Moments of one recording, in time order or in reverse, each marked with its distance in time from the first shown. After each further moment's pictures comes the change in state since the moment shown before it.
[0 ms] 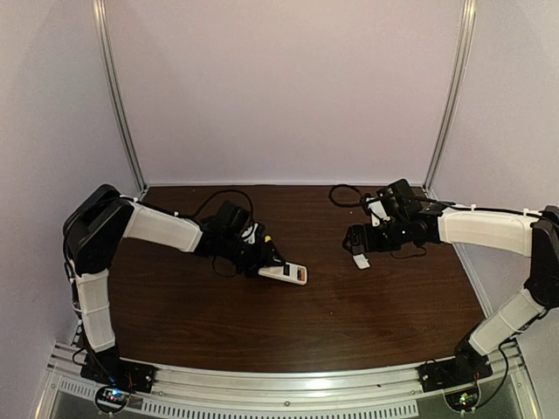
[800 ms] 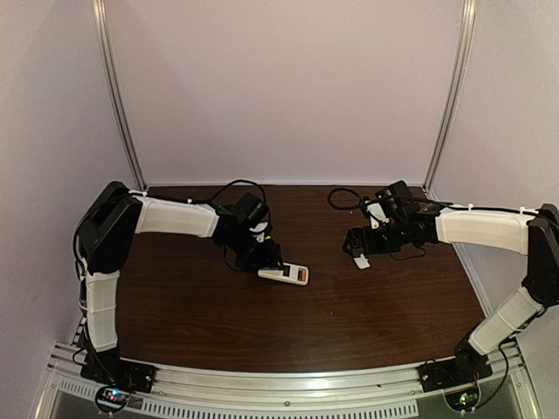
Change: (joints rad) left arm -0.043 0.089 0.274 -0.444 -0.207 0.215; right arm -0.005 0.021 0.000 -0.008 -0.012 -0.019
